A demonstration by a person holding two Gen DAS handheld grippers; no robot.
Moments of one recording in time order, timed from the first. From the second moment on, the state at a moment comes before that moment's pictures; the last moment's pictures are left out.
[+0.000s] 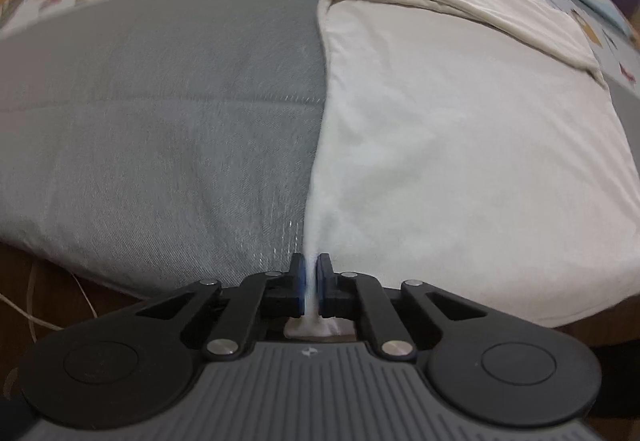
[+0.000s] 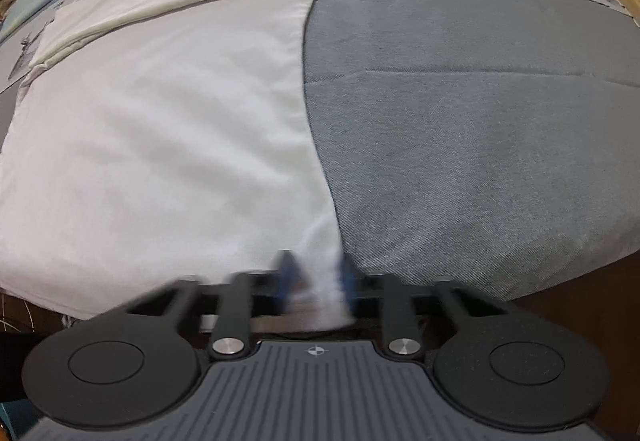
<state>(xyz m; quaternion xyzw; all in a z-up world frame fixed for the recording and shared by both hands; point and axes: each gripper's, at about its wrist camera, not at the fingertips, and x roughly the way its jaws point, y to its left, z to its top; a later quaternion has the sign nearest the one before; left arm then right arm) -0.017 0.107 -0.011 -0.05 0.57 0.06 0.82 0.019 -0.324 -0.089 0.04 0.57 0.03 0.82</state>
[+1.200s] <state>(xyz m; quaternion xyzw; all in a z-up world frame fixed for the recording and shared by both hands) -0.017 0.107 -0.014 -0.05 0.58 0.04 0.81 0.016 -0.317 -0.087 0.04 0.57 0.02 0.82</state>
